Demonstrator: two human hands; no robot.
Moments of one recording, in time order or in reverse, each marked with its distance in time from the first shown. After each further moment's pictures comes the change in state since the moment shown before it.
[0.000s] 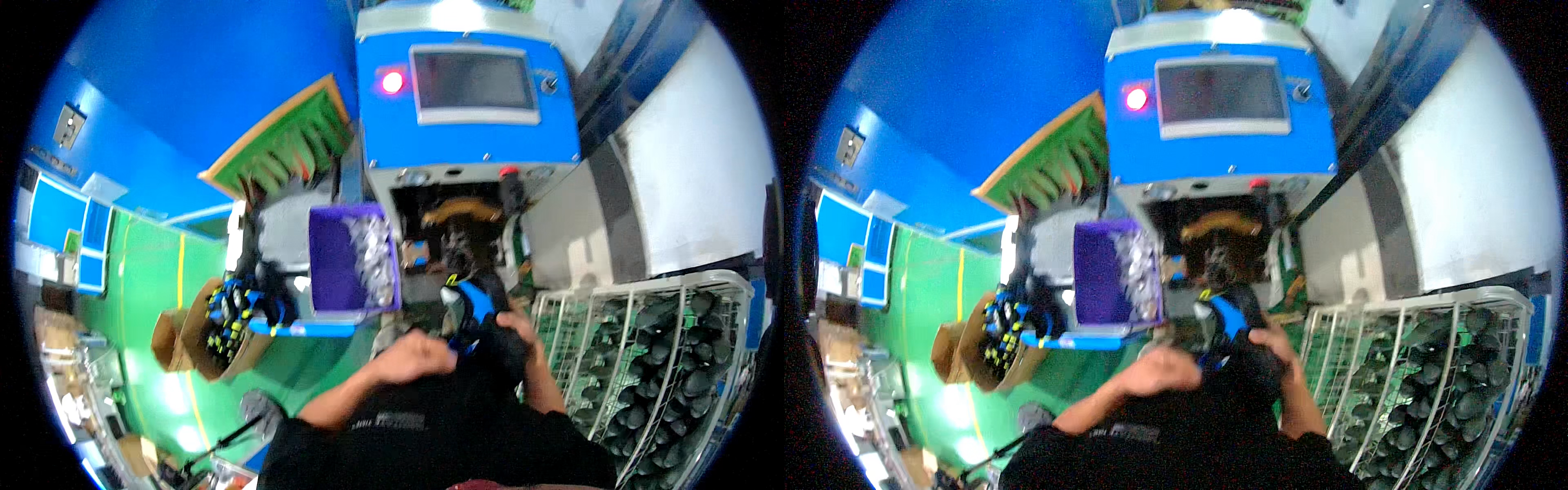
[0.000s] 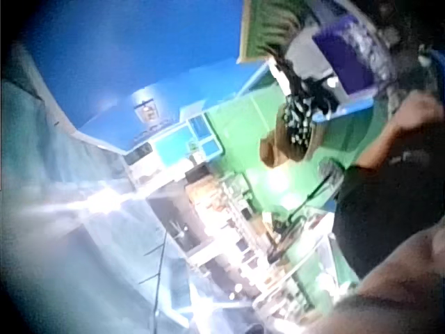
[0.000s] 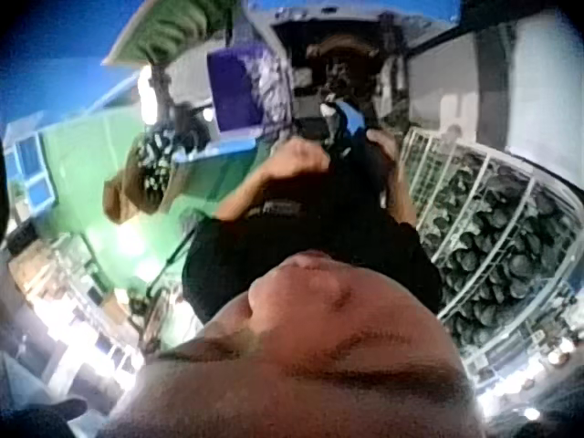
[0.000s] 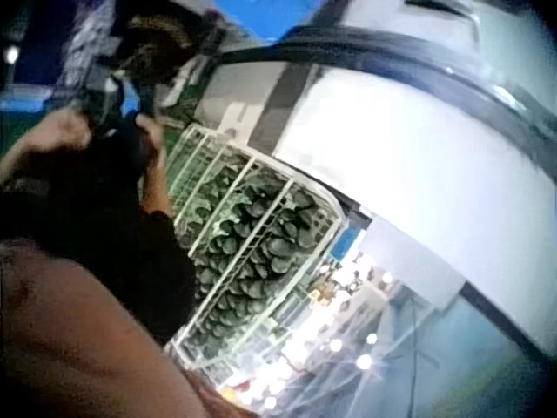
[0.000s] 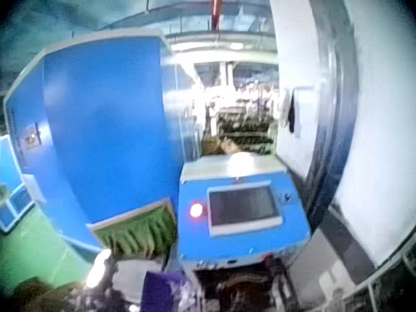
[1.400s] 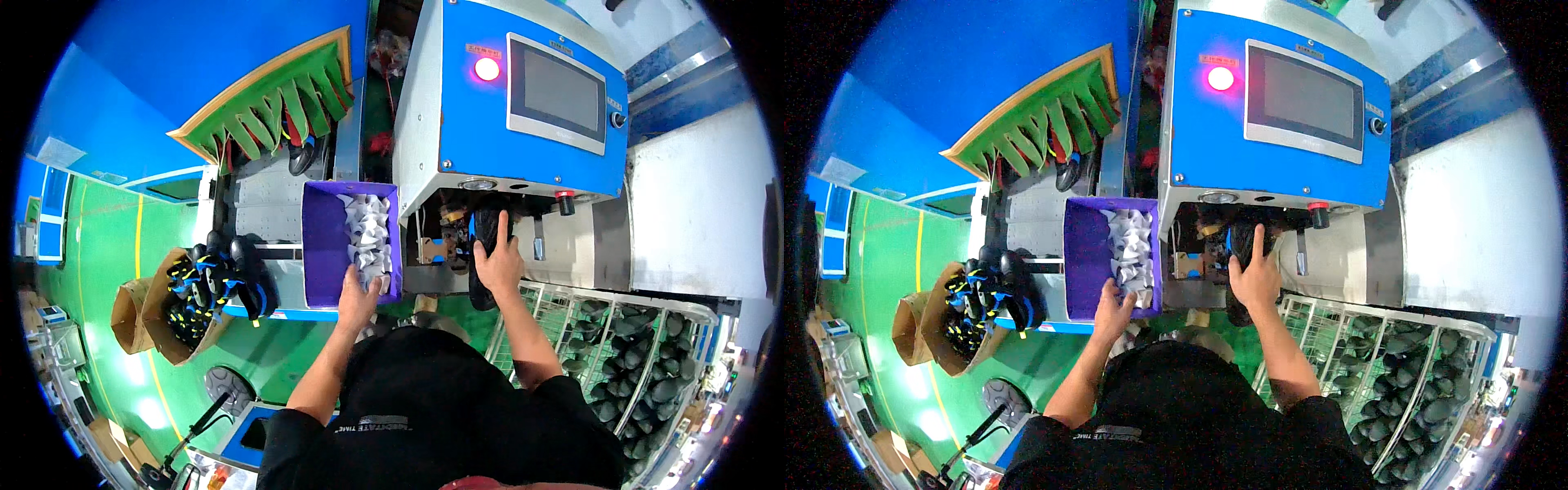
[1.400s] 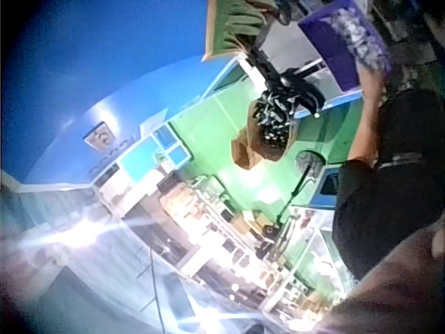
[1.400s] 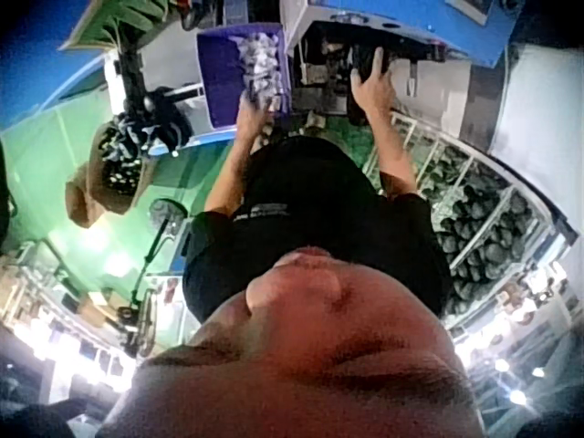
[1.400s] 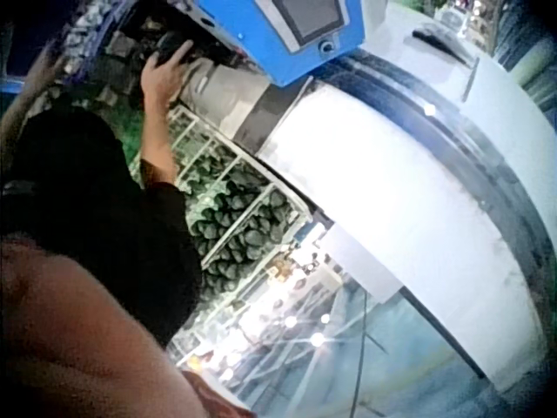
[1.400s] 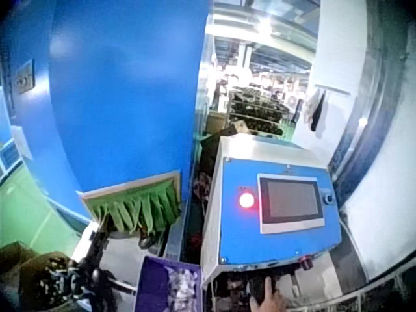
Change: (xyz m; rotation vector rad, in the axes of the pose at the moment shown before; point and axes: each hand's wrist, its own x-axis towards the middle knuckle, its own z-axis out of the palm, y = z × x) left_hand -0.004 -0.186 -0.114 0.385 1.090 -0.418; right_hand 0.144 -0.044 0.107 -1.776 0.697 -0.383
